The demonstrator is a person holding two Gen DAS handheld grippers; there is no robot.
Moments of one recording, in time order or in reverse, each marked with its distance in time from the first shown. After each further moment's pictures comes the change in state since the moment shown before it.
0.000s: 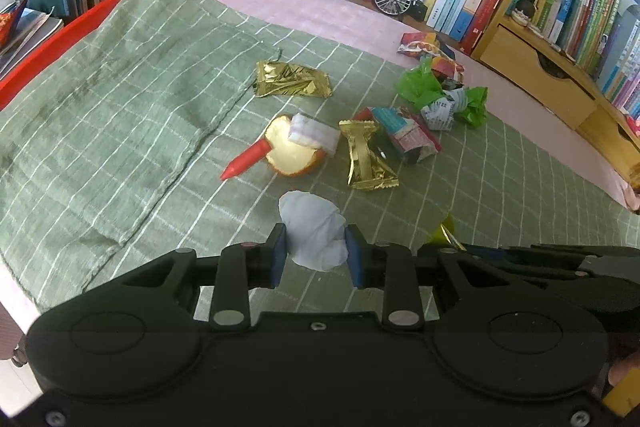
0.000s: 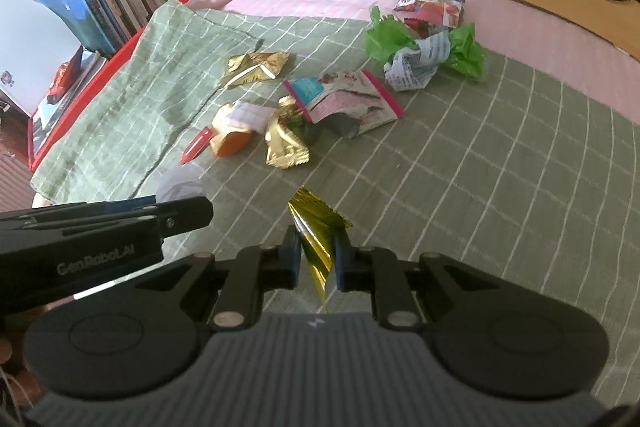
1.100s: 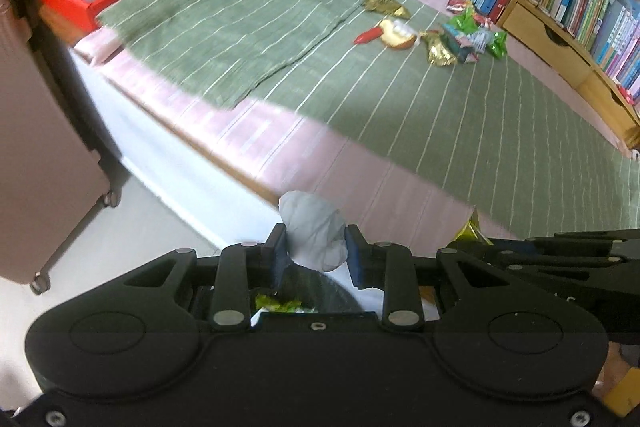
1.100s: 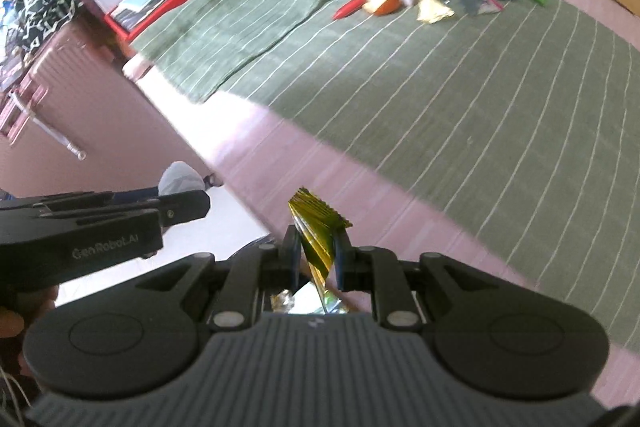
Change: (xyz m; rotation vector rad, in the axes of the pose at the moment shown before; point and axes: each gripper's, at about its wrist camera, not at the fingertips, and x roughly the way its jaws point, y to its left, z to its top) left arm -0.127 0.098 -0.161 -0.092 0.024 0.043; right arm -0.063 0.114 -0.135 -0.123 0.098 0.052
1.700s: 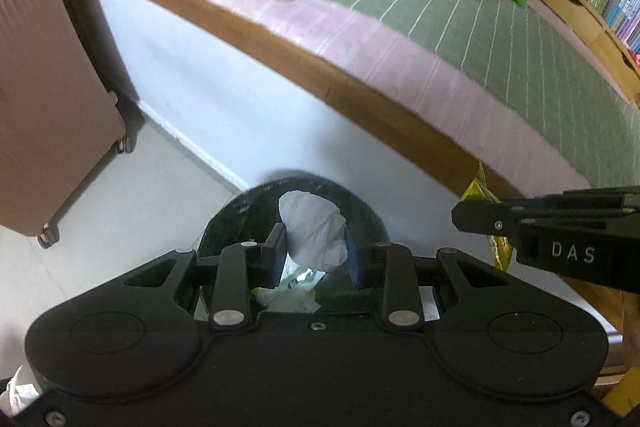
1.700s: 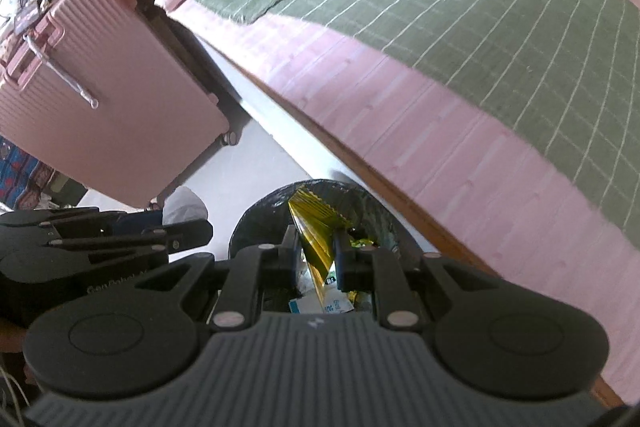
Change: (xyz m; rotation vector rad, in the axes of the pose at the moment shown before) left arm -0.004 0.044 -0.076 -0.022 0.110 0.016; right arm 0.020 0.041 -0.052 -0.061 0.075 0.007
